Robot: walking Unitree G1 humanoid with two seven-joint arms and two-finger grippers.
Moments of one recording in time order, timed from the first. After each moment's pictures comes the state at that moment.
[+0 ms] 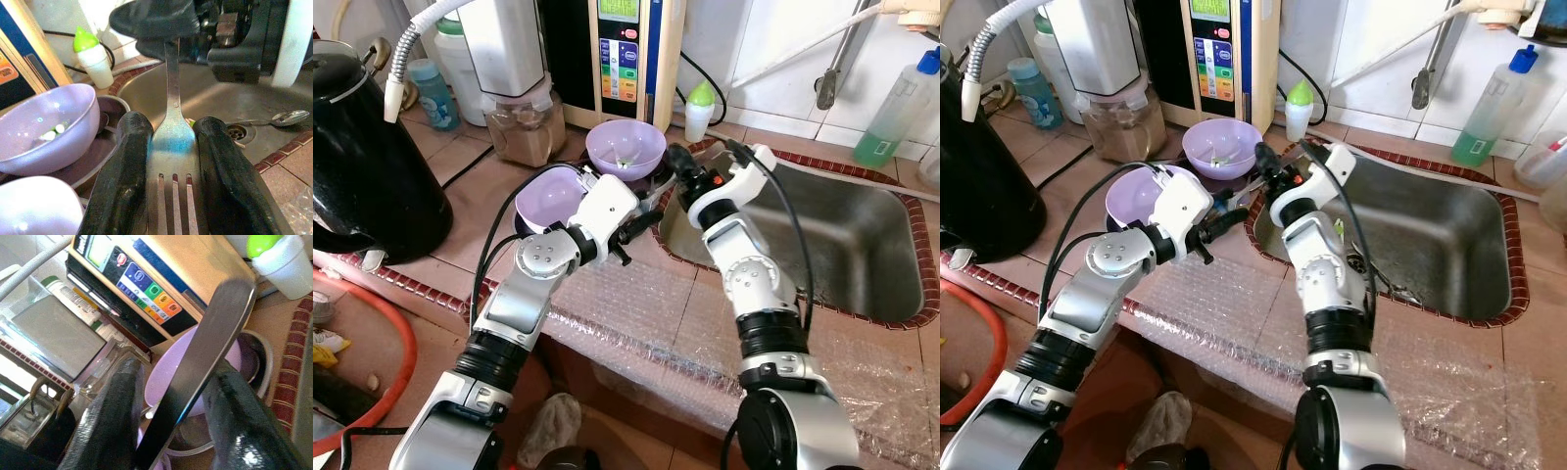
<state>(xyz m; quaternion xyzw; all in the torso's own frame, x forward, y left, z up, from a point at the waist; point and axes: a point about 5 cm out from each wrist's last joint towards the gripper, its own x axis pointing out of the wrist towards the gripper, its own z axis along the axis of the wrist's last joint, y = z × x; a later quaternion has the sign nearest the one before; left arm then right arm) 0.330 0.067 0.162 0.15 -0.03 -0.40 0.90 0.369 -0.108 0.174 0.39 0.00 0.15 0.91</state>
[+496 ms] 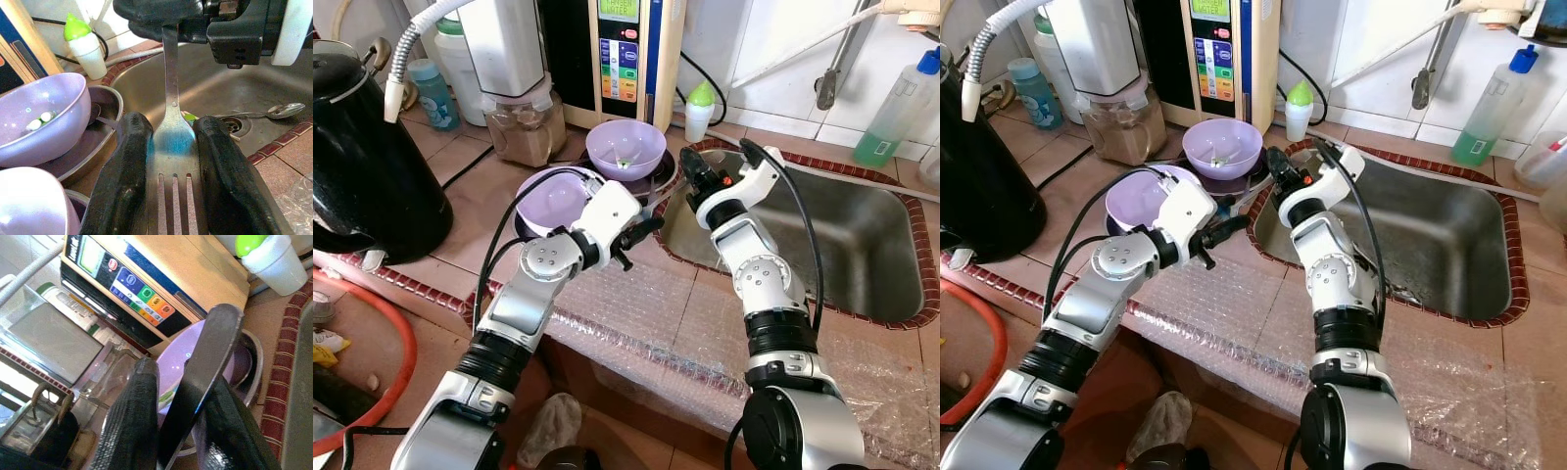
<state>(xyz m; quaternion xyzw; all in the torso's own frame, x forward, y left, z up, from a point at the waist) 0.330 0.064 0.155 0.15 -0.01 -0.41 0.90 0.369 -0.115 0.173 0.41 0.01 0.14 0.90</state>
